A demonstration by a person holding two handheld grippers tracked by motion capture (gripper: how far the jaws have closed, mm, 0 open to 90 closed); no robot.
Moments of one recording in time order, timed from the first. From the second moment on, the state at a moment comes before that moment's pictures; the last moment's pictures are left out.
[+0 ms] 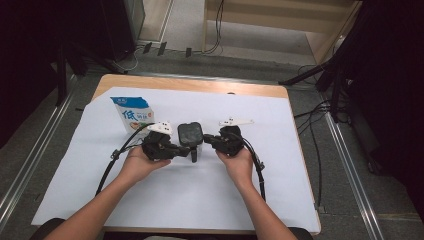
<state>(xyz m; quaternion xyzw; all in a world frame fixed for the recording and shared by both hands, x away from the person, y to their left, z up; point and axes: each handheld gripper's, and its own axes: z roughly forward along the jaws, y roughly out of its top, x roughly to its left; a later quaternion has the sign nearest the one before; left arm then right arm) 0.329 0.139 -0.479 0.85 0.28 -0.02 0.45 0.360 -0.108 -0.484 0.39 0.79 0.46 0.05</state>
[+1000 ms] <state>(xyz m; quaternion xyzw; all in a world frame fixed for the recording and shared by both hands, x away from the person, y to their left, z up) 0.353 0.194 -0.466 0.84 0.31 -0.04 0.45 0.303 -0.105 -0.482 0.37 0.80 0.47 0.05</state>
